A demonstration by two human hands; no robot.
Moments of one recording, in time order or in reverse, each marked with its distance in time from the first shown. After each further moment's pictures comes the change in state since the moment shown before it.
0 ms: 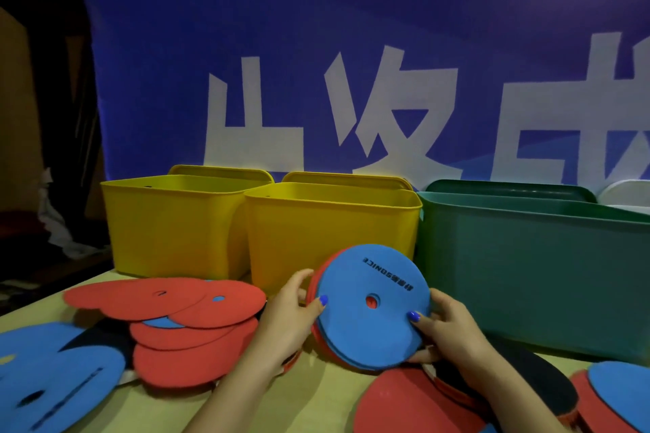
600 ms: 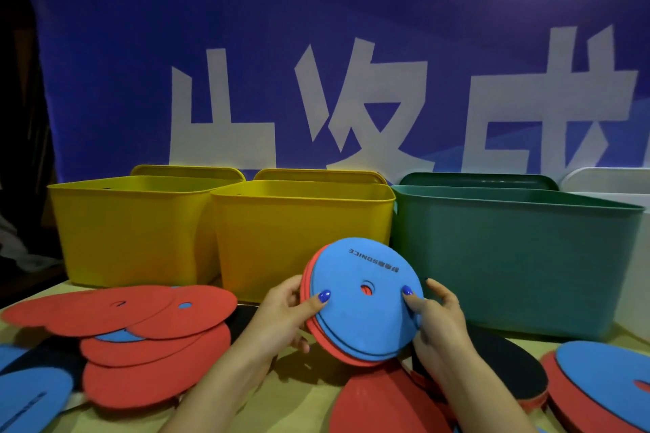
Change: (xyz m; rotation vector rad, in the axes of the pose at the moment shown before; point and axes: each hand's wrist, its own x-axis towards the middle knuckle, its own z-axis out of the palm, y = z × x) left_hand -0.008 0.024 0.011 -0.475 -0.312 -0.092; right_hand 0.008 0.000 0.007 0.558 0.441 0.083
